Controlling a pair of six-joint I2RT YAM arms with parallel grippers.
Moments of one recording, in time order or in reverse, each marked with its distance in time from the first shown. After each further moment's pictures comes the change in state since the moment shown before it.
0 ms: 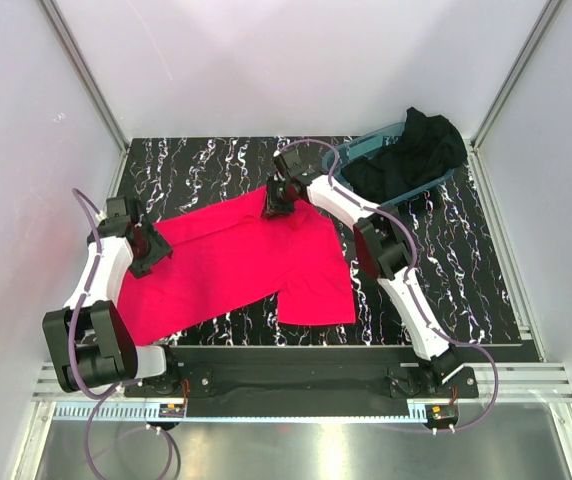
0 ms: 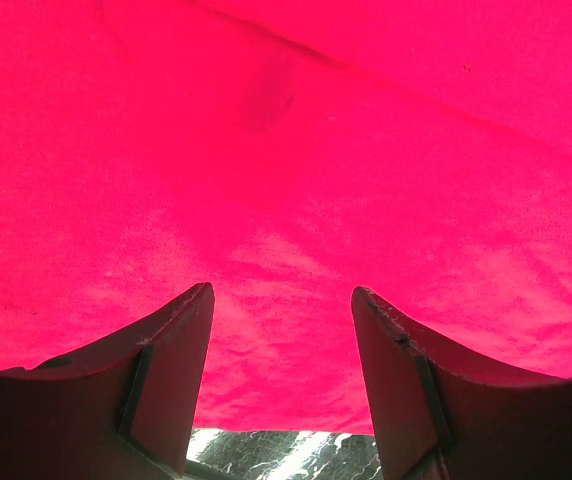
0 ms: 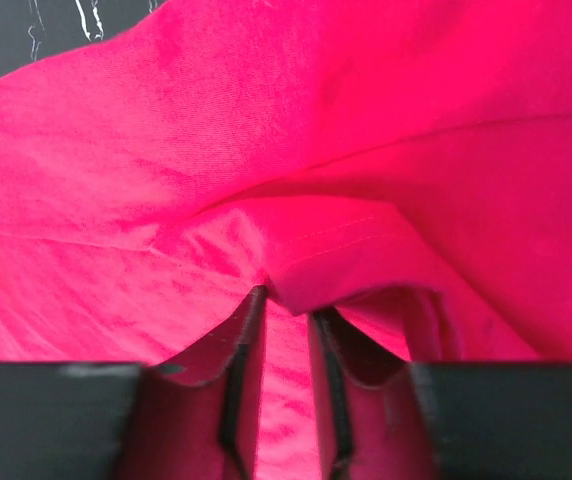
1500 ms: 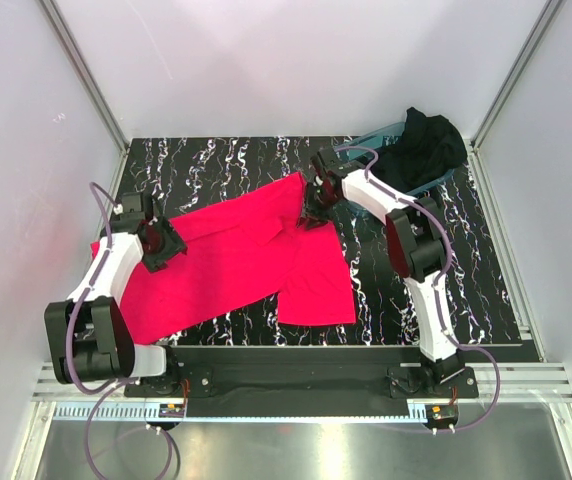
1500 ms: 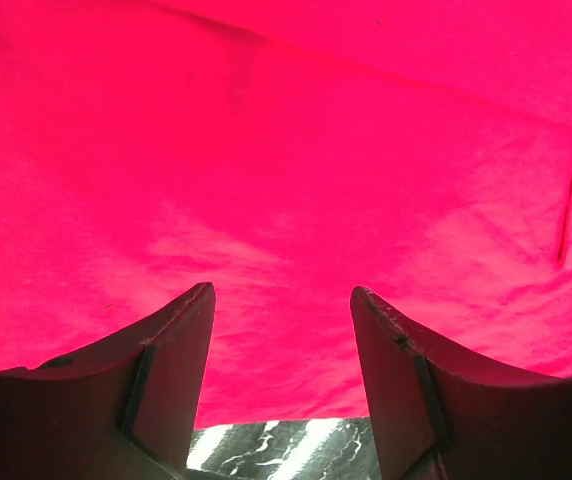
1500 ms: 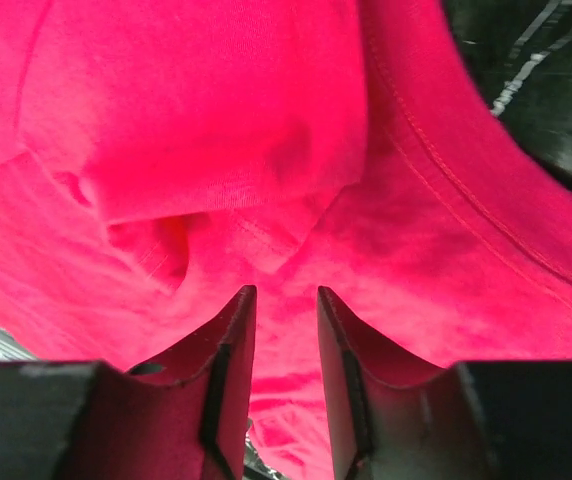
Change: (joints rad) left arm -0.095 0.020 0.007 0.028 0.042 -0.030; right arm -0.134 -0.279 -0.375 -0.126 -0.032 0.044
